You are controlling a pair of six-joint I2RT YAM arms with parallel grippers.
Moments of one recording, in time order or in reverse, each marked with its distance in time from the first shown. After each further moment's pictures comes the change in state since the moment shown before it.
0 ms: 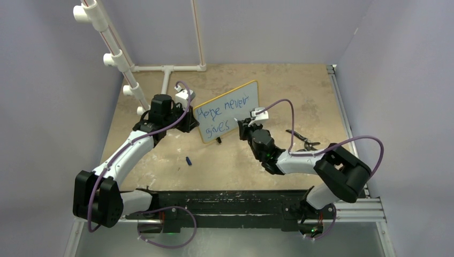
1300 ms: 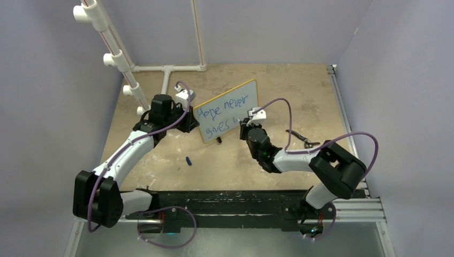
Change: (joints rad) left arm -0.002 0.000 0.000 -0.001 -0.001 0.000; right arm 0.000 0.061 0.038 -0.051 0.082 -0.023
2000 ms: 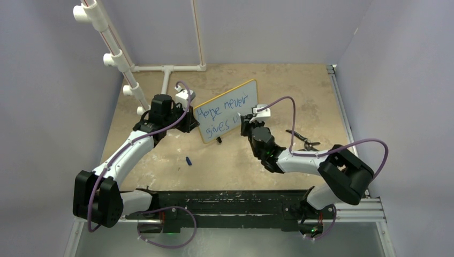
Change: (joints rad) left arm 0.000 0.000 0.000 -0.001 0.000 0.000; right arm 0.000 -0.083 0.007 0.012 0.013 -0.005
